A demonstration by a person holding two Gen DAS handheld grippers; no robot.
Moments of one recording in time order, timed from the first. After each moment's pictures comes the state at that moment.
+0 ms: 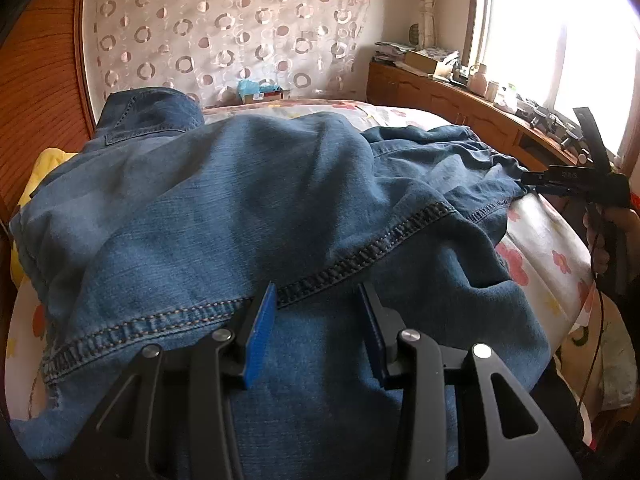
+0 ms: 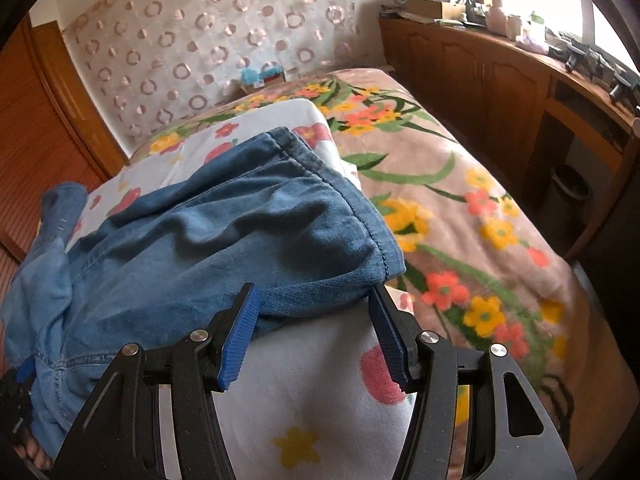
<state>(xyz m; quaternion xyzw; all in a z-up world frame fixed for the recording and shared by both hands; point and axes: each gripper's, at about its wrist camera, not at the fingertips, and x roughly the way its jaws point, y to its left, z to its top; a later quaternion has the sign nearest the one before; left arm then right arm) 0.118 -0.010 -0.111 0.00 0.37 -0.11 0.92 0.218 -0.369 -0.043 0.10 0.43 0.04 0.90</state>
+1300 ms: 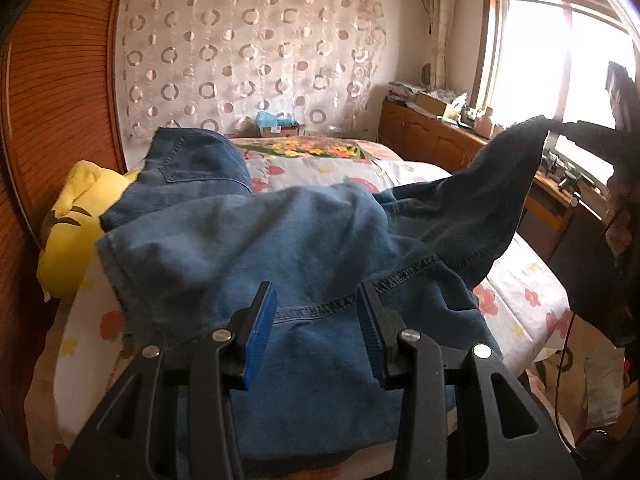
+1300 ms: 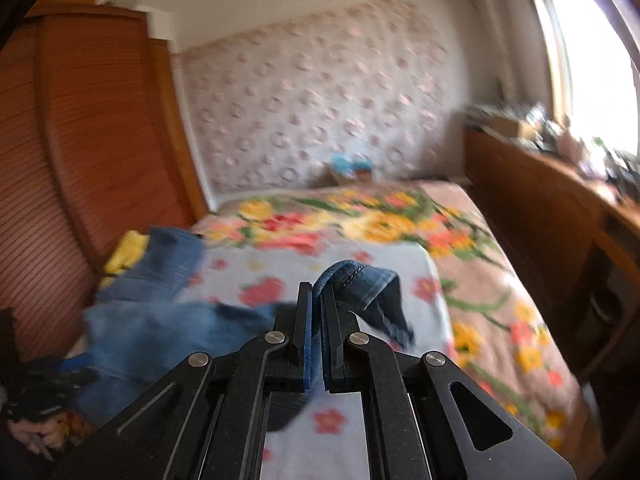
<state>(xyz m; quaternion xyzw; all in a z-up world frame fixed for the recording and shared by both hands) 0.072 0.042 -0.049 -0.04 0.31 -0.09 0.95 0.155 -0.260 0.133 0.02 0.24 0.20 0.95</state>
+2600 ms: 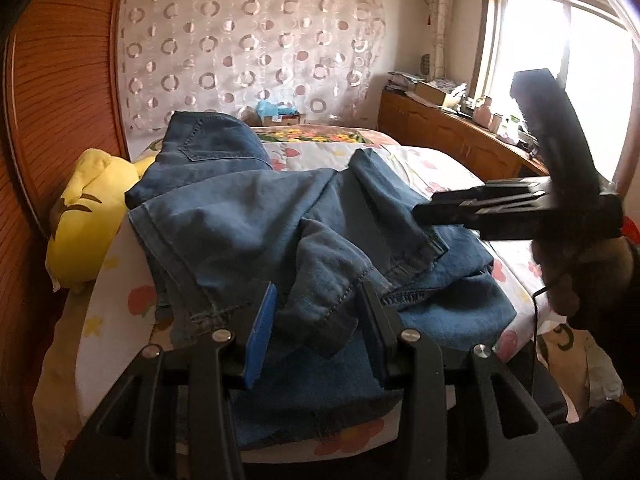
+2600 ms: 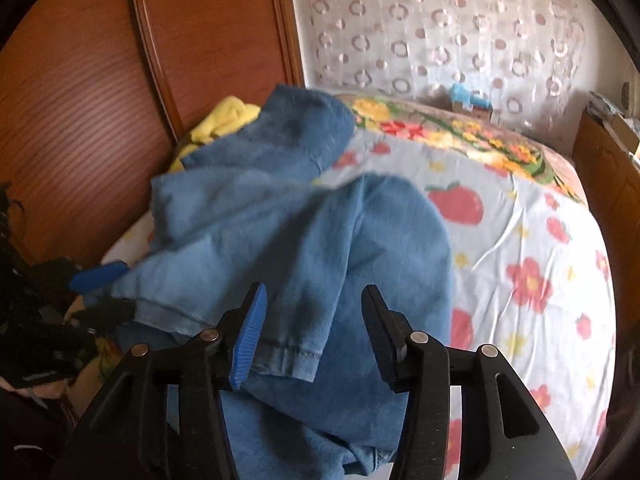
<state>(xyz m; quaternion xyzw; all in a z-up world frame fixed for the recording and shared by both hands) 0.050 0.073 -0.061 -0.03 0.33 -0.10 0.94 0.166 -0.075 0.001 -0.08 0.40 0.33 0.85</state>
